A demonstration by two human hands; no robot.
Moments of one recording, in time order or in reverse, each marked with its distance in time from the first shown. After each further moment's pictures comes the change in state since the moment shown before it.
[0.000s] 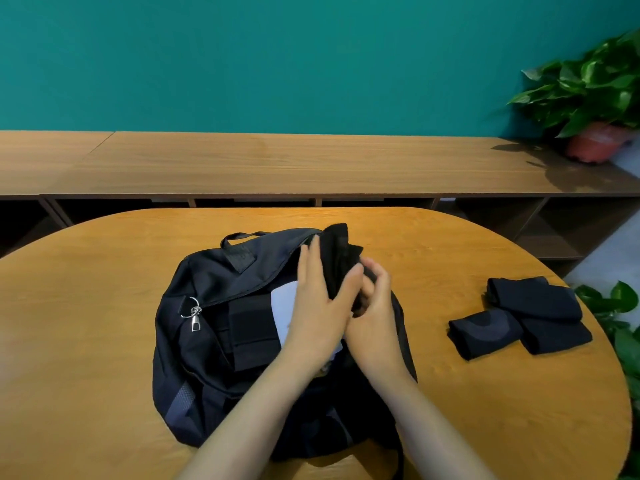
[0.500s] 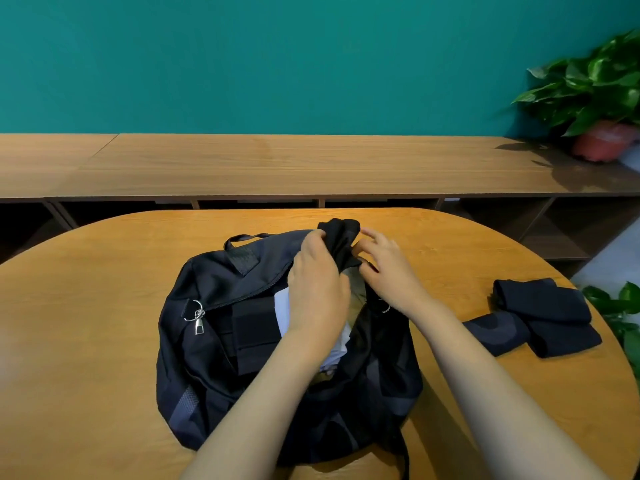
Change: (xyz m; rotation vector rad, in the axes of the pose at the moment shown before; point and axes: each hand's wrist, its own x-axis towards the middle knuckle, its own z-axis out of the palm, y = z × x) left_hand 0.036 -0.019 0.010 0.595 0.184 0.093; right_hand 0.107 0.013 -0.042 -0.888 -0.261 -0.261
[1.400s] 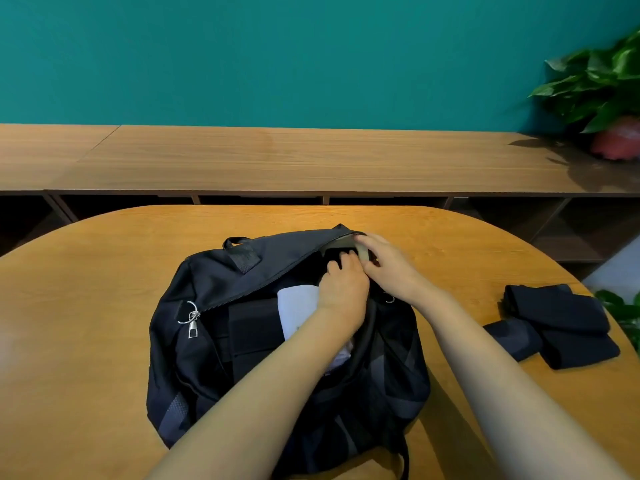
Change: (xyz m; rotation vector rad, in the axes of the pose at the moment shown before) left_hand 0.034 -0.007 0.057 0.720 -0.450 0.180; right_hand 0.027 0.008 0.000 0.034 -0.166 0.062
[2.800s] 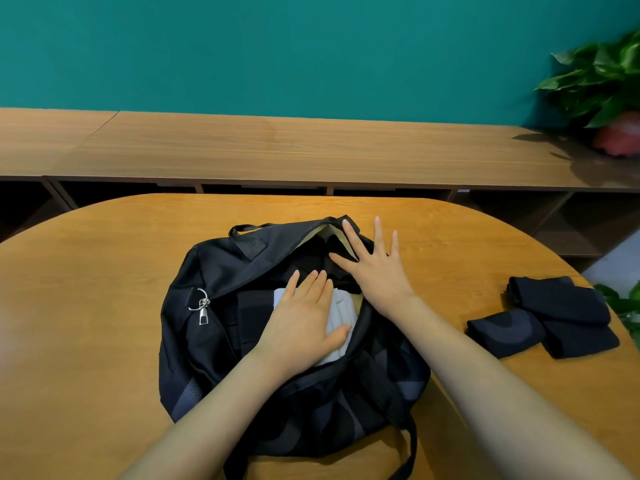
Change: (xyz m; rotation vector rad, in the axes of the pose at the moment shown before) left_hand -0.073 -0.071 0.026 -0.096 0.078 0.233; right_hand -0.005 0.000 0.048 -0.986 -0.013 -0.145
